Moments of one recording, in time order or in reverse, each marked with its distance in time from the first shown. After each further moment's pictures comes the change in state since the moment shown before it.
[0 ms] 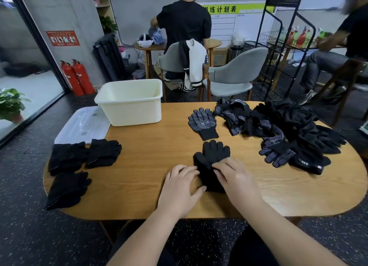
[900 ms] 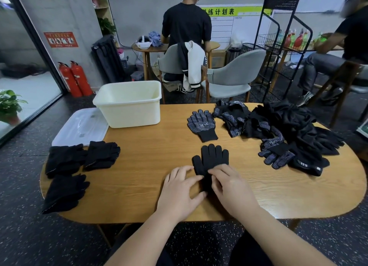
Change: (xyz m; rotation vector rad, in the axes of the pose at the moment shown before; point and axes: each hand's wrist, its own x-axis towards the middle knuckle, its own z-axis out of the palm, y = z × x) left_hand -0.004 -0.002 -0.001 0.002 -0.007 0.031; right_hand -0.008 -0.010 0.007 0.071 -0.171 0.080
